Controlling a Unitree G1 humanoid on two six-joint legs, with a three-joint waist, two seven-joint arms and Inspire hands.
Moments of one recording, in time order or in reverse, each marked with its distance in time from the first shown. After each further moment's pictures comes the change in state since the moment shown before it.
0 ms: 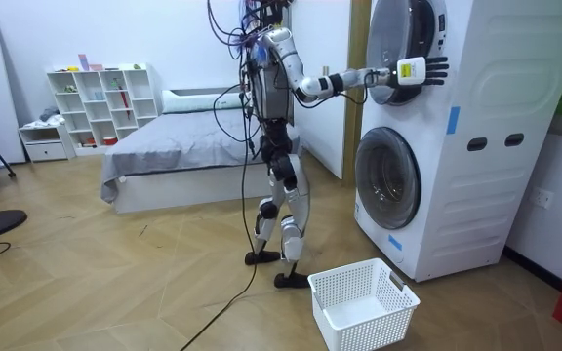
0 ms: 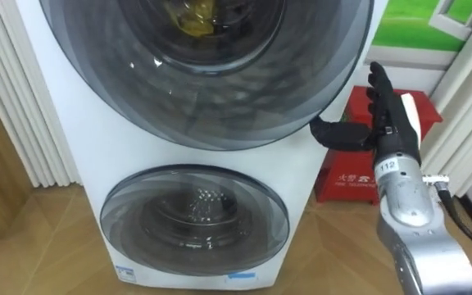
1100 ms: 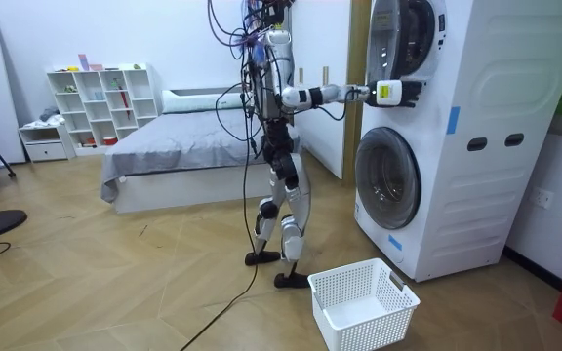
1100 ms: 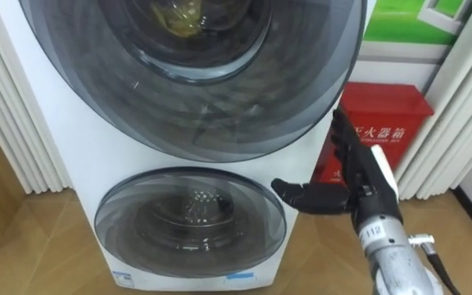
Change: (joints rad) left arm 0.042 -0.001 -0.019 -0.004 -0.078 -0.072 0.064; right arm 0.345 0.092 0.000 -0.220 -0.049 -0.067 0.156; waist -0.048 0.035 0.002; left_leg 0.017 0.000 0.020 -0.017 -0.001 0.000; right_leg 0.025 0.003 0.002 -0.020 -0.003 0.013
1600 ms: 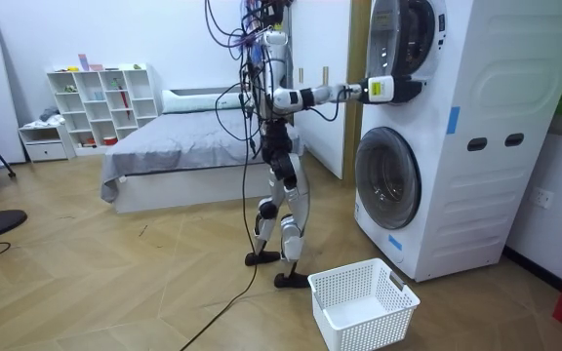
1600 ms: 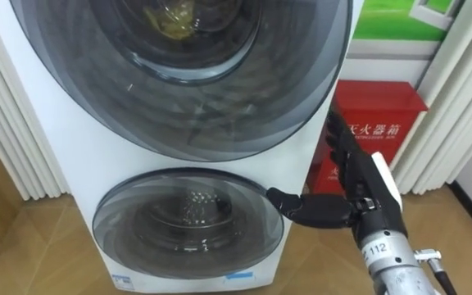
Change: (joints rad) left arm -0.017 0.000 -0.024 0.003 0.000 -0.017 0.000; right arm 0.060 0.004 0.003 -0.105 0.016 -0.056 0.041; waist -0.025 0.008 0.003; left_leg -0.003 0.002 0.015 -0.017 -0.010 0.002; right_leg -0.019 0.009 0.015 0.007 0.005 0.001
